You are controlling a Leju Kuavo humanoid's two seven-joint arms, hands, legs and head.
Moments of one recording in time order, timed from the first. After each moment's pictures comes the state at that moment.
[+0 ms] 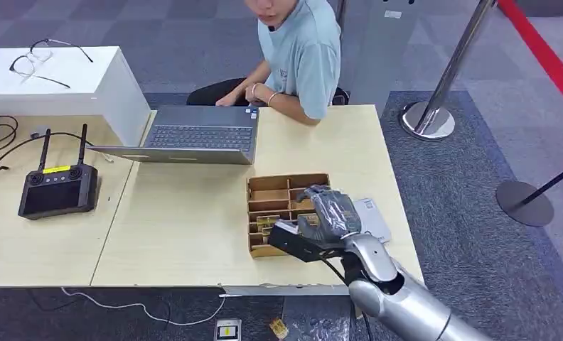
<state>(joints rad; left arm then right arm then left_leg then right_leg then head) -0.12 0.00 -1.19 -0.20 0.68 0.51 0.23 -0.43 -0.30 0.85 -1.47 0.81 -0.34 0.50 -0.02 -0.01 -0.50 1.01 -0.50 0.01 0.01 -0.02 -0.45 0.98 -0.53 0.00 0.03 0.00</state>
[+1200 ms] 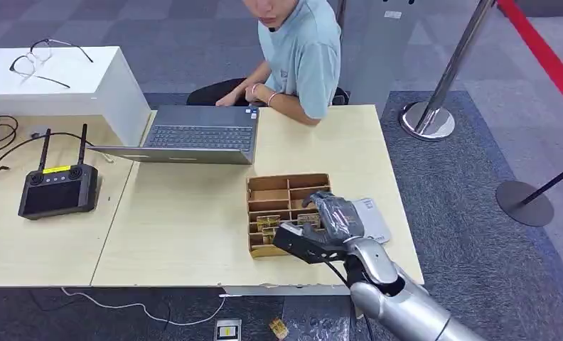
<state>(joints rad) -0.12 0.00 -1.19 -0.20 0.68 0.51 0.24 -0.42 -0.29 0.84 -1.41 0.80 -0.35 0.49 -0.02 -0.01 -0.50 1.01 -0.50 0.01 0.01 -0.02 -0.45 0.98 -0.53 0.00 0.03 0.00</state>
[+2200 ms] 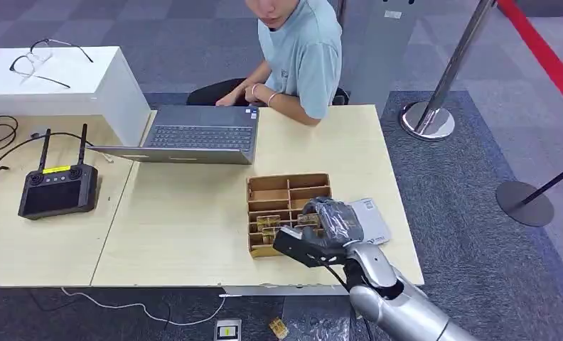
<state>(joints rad) -0.12 0.00 -1.19 -0.20 0.68 0.51 0.23 -0.40 -0.29 0.84 -1.40 0.80 -0.35 0.49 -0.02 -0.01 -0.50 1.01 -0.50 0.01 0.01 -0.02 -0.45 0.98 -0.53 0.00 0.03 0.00</state>
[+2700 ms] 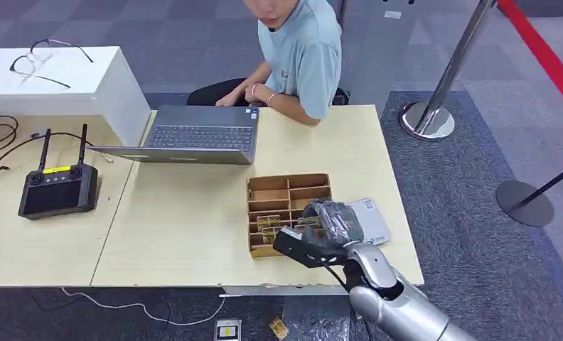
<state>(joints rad) -0.12 0.00 -1.19 -0.20 0.68 0.51 0.23 -0.40 -0.29 0.84 -1.40 0.80 -0.35 0.49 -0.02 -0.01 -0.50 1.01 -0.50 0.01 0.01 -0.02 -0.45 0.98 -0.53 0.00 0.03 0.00</state>
